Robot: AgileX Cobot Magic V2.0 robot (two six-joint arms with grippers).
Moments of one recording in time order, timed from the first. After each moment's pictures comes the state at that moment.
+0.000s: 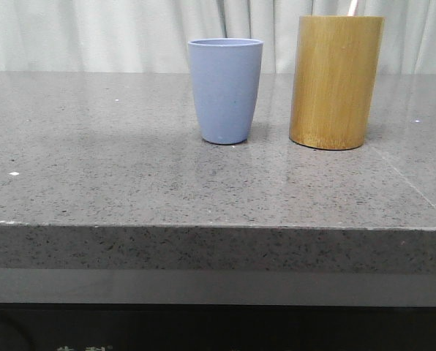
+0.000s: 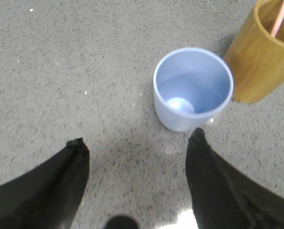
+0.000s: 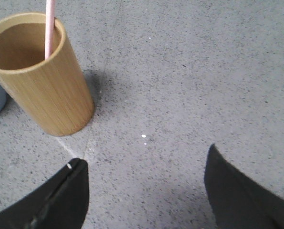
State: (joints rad) left arm -0.59 1.41 -1.50 0.02 0.91 -0.01; right arm 0.02 0.89 -0.90 0.13 0.70 -0.02
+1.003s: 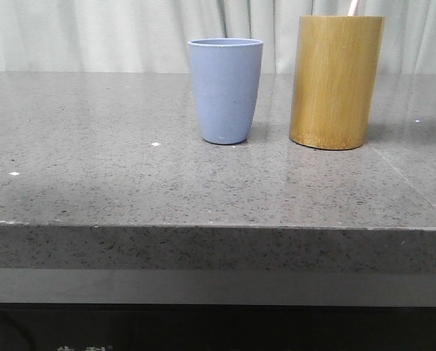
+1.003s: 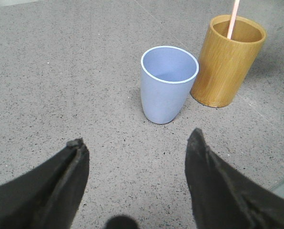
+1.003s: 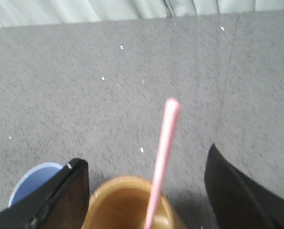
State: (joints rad) left arm -0.59 0.93 -0.91 -0.04 0.50 -0.02; right arm 0.05 1.42 -1.36 0.66 0.60 -0.36
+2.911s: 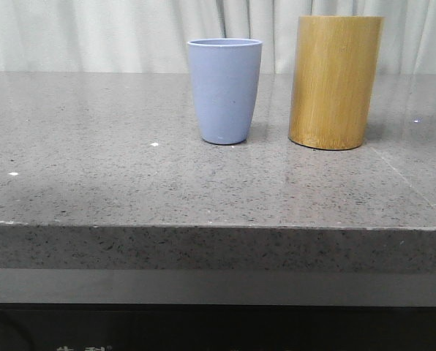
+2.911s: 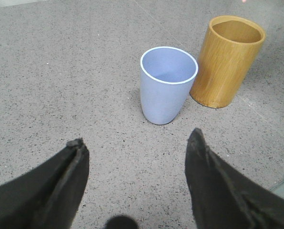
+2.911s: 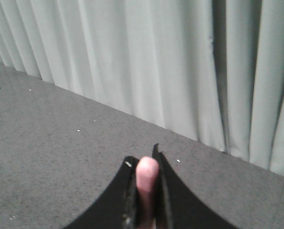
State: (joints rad) left arm -0.59 0.93 -0.91 -0.05 0.50 -0.02; right arm 0.18 1.41 -1.73 0.78 0.65 -0.63
